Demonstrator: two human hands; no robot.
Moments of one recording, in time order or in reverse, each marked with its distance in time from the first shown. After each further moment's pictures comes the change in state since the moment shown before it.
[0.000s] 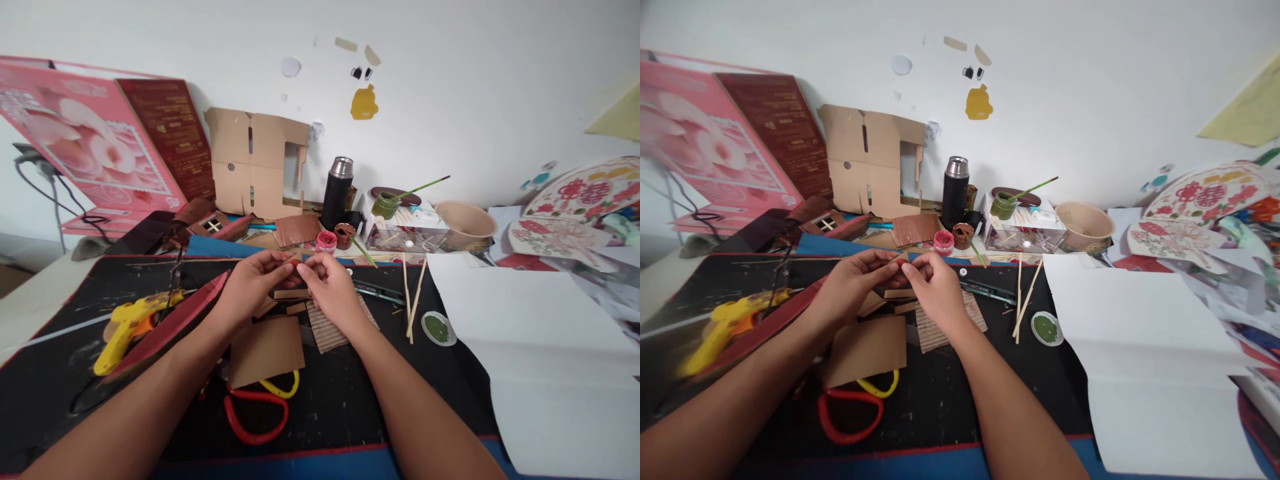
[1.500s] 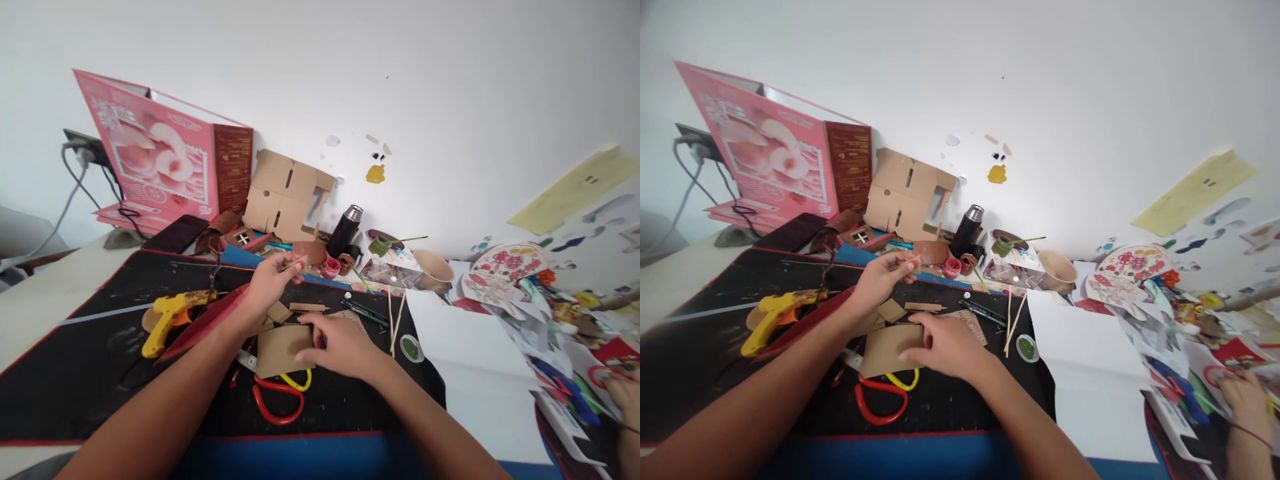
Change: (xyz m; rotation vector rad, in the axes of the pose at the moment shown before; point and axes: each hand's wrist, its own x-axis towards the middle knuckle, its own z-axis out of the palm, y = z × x) left_hand 0.017 0.011 -0.023 -0.130 0.098 0.203; right_hand -0.059 -0.068 -0.003 -0.895 -0.557 -0.028
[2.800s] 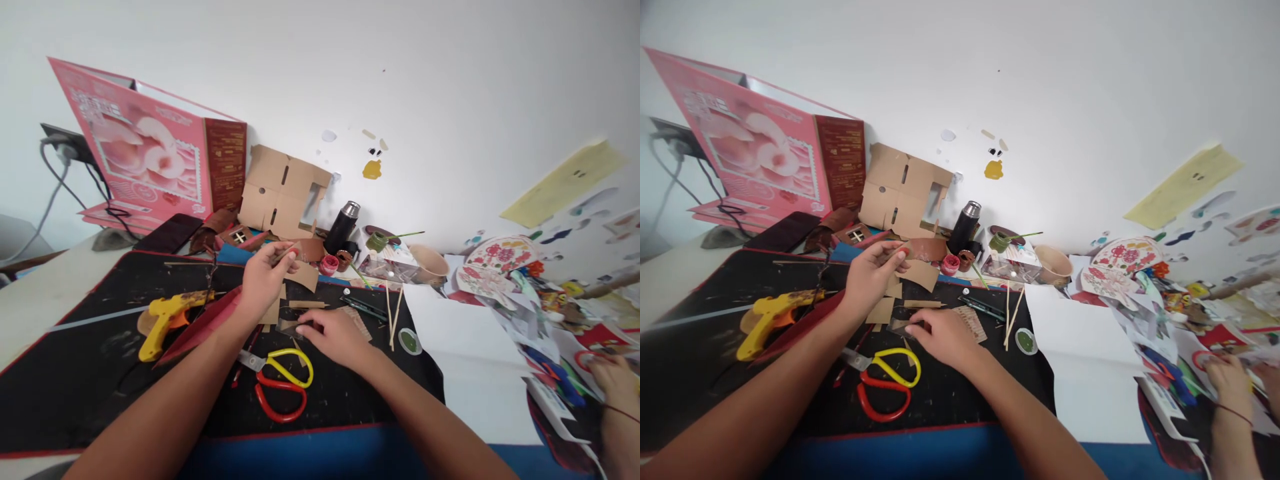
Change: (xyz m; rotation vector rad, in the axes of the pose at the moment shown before) left_hand -0.008 0.016 0.002 -0.037 0.129 0.207; right_hand 0.013 0.005 0.019 -0.020 0.171 0.026
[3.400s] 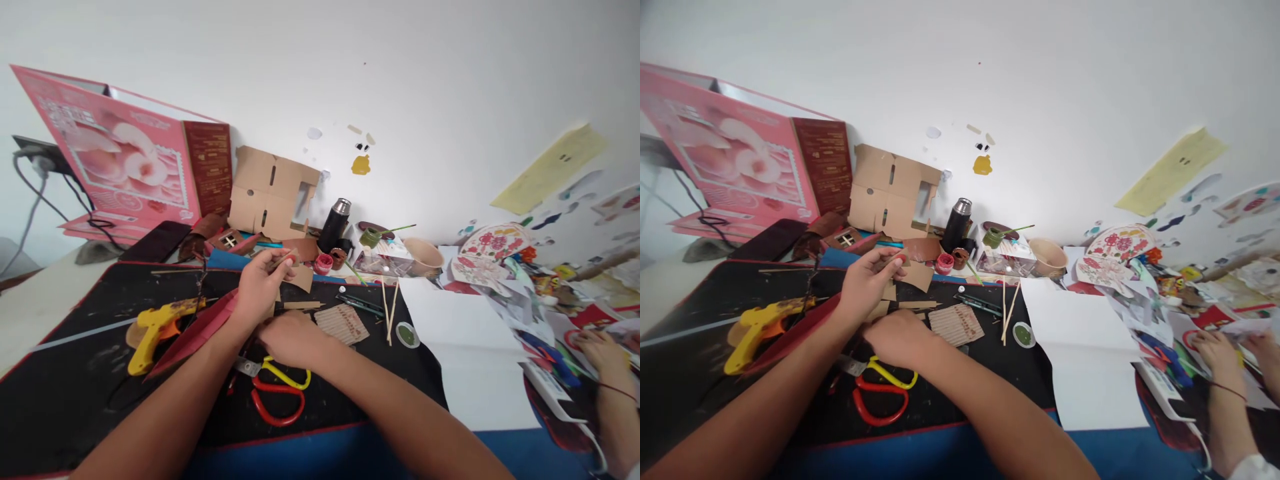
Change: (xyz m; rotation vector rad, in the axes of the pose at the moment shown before) left_hand -0.006 -0.011 0.003 0.034 -0.078 -0.020; right_hand 0.049 -0.047 0.038 -0.476 -0.204 -0.427
